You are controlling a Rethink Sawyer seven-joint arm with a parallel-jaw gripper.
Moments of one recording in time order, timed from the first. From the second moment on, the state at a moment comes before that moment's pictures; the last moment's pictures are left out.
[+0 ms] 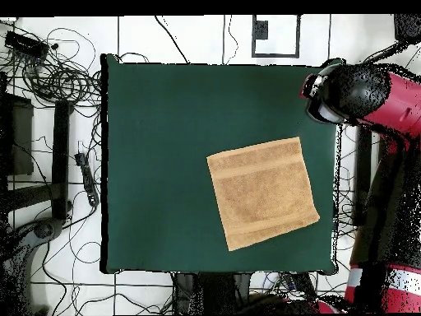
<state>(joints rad) -0.45 -0.49 0.08 0.92 -0.20 0.94 1.82</state>
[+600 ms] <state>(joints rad) -0.45 -0.50 0.08 0.93 -0.20 0.94 1.82</state>
